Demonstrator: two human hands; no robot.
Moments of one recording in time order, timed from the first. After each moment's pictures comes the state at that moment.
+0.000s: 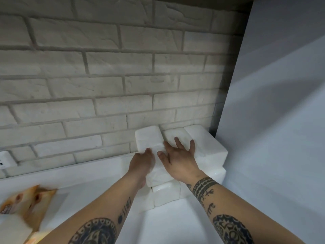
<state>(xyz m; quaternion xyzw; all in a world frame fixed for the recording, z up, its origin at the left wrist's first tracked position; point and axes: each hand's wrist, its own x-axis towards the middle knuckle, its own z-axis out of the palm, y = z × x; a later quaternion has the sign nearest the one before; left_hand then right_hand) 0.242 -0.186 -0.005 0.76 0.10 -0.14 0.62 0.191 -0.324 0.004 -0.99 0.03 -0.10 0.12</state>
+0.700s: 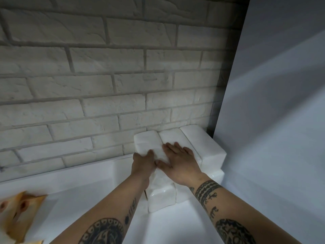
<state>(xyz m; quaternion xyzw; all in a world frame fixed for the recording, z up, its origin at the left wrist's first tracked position) 0.252 -0.221 -0.016 0.73 0.15 -0.13 0.65 0.202 -0.358 -0.013 -0.99 0.00 -0.07 0.10</state>
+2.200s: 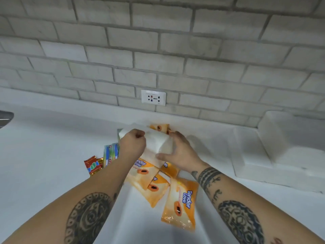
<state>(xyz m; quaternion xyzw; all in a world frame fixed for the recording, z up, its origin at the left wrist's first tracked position) 0.138 0.258 -0.048 0.83 0.21 0.09 0.51 0.162 0.070 -0.060 -0.93 -0.16 0.05 0.33</state>
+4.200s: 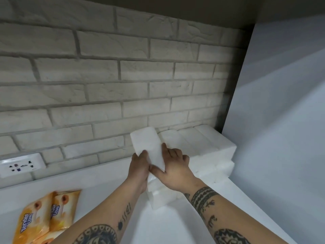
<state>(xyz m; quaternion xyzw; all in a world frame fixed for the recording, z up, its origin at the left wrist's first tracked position) 0.223 -0.069 0.009 0.61 0.08 -0.17 0.77 0.164 -0.188 0.007 -0.98 0.05 -0.14 0.14</state>
